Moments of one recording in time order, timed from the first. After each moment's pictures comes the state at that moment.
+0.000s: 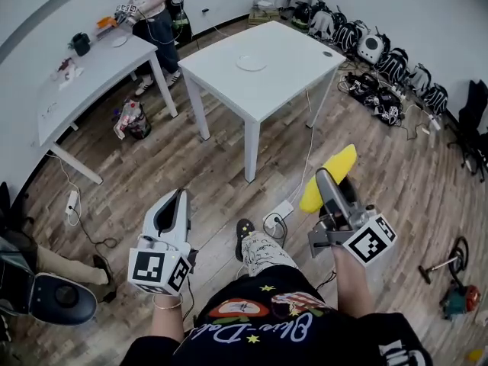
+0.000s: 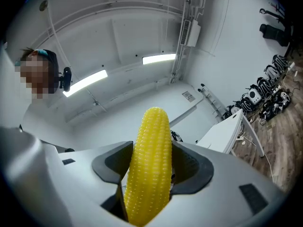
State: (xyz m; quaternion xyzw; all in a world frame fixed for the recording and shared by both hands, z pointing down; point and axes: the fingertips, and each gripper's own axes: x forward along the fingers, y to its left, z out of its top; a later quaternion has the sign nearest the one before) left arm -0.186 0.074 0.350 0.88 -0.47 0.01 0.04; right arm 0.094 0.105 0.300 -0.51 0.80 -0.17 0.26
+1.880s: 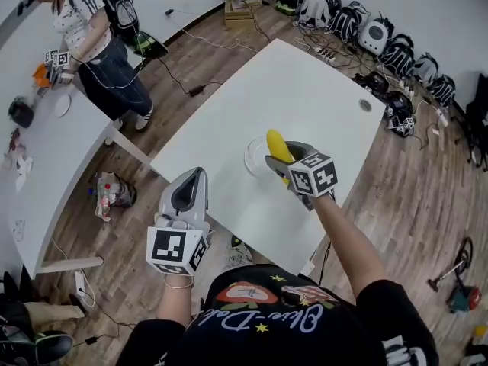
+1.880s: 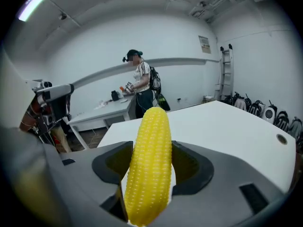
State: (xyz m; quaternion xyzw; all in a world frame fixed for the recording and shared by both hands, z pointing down) left arm -0.032 -0.622 0.377 0.93 -0.37 0.05 0.03; right arm 0.153 -0.651 0.513 -0.51 0.80 -0.23 -0.20
